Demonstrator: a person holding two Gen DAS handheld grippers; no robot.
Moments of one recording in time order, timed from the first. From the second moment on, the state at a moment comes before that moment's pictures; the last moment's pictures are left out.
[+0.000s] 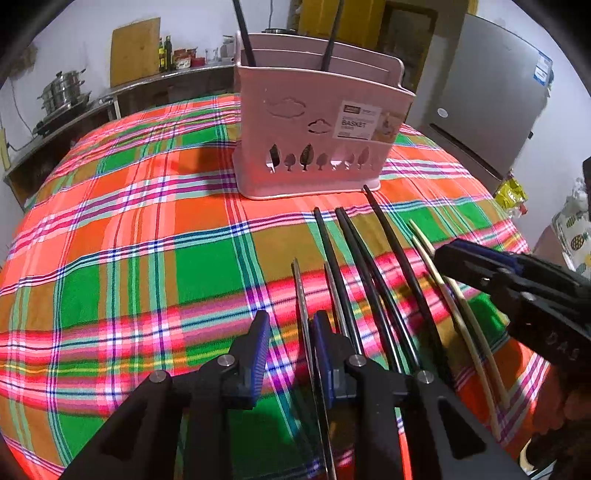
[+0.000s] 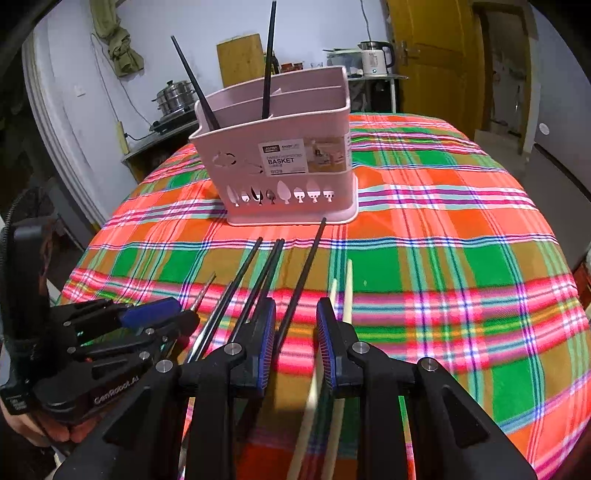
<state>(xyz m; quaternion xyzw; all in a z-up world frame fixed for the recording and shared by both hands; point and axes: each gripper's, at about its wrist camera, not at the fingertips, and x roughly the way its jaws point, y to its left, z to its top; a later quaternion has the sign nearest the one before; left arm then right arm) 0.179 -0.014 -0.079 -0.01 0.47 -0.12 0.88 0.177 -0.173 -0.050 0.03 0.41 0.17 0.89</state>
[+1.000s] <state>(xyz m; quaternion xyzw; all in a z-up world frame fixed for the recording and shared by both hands) 0.204 -0.015 -0.079 0.00 0.48 -0.10 0.87 0.255 -0.152 -0.074 0.01 0.48 0.14 0.86</state>
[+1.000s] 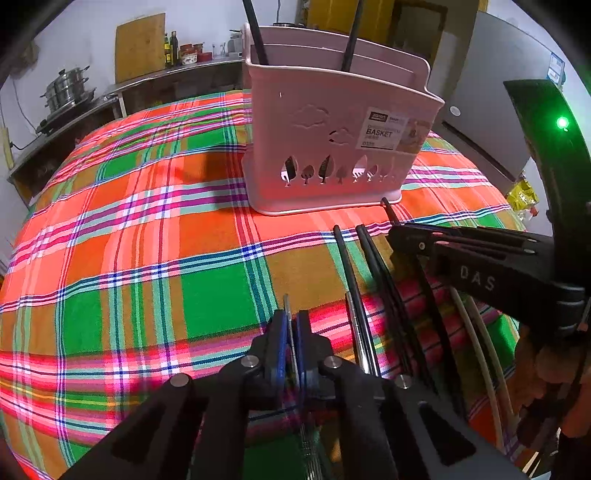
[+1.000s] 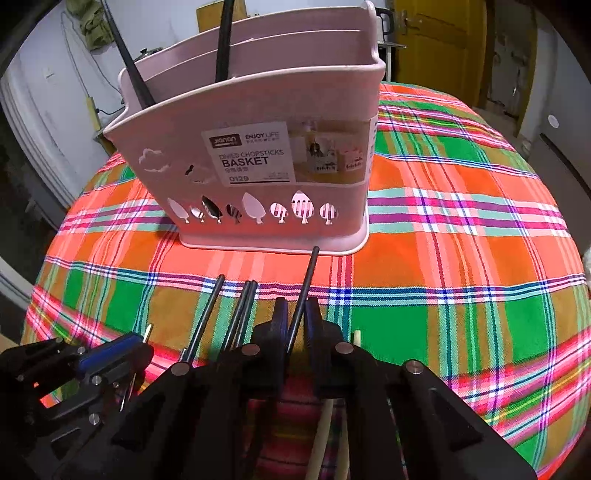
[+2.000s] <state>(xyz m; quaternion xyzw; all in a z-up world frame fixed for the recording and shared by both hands) 0.181 0.015 0.067 -0.03 0.37 -0.12 0.92 0.202 -0.173 0.071 0.03 0.34 0.18 0.92</state>
